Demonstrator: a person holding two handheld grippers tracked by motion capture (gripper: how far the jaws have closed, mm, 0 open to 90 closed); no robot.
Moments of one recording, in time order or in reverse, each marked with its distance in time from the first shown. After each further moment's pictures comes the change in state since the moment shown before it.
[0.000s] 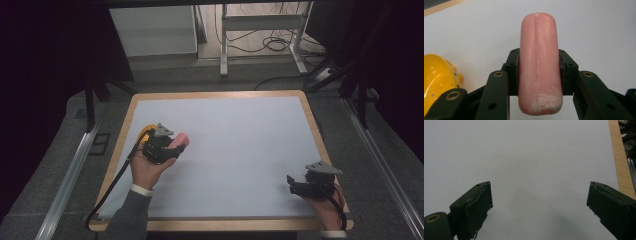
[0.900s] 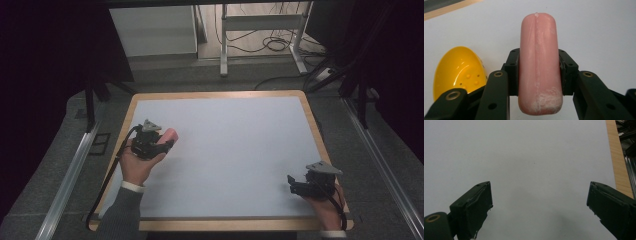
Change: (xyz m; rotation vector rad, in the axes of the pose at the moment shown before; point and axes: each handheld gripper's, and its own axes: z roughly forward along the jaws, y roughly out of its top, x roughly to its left) left arm 0.026 -0.003 -0.011 -0.009 0.049 -0.055; right arm -0.001 -0.001 0.001 0.005 -0.015 0.005
